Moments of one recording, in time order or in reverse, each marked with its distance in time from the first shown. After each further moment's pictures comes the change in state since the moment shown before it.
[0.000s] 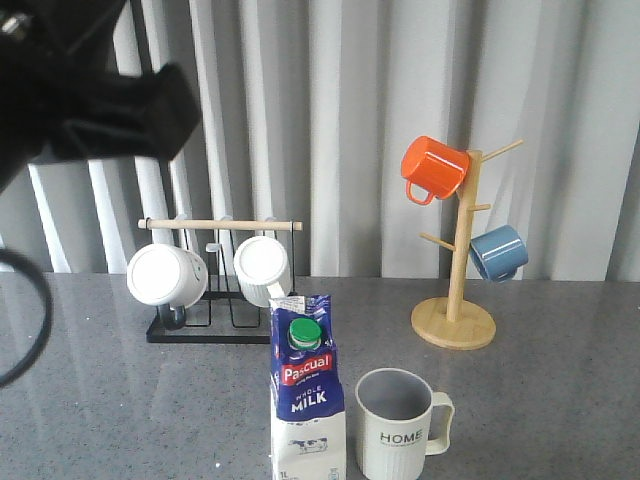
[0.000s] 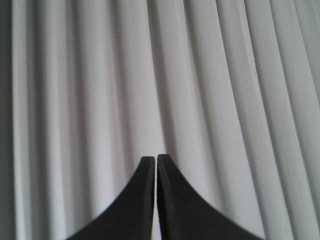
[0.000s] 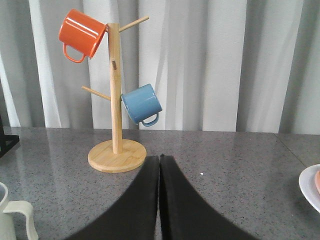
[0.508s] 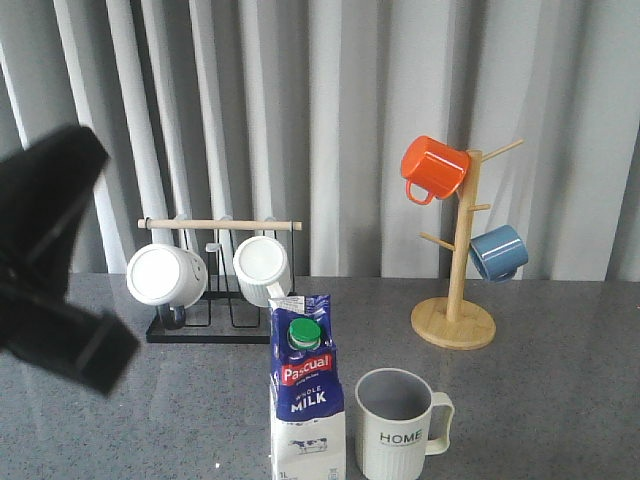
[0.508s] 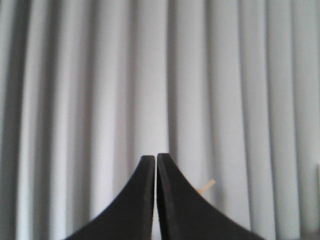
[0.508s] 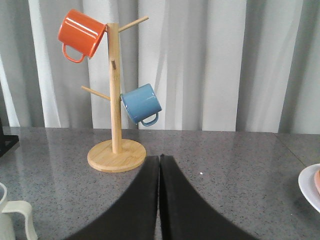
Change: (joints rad) left arm 0.001 -0.152 0.331 0.044 -0.030 -0.165; right arm 0.000 0.000 0.000 0.000 0.000 0.000
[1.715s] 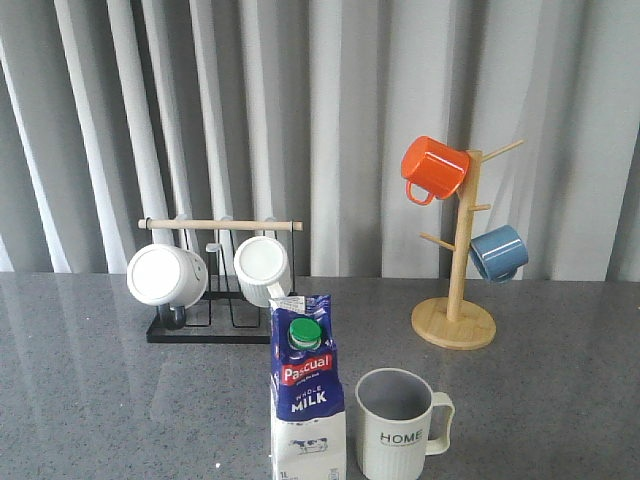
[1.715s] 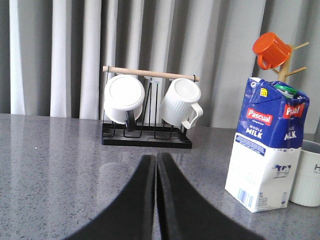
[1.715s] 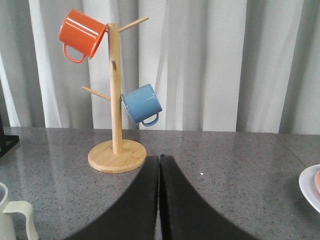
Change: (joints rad) left arm 0.859 -0.853 0.848 0.979 0.527 -1.305; right arm 0.000 0.000 0.000 0.000 0.001 0.000
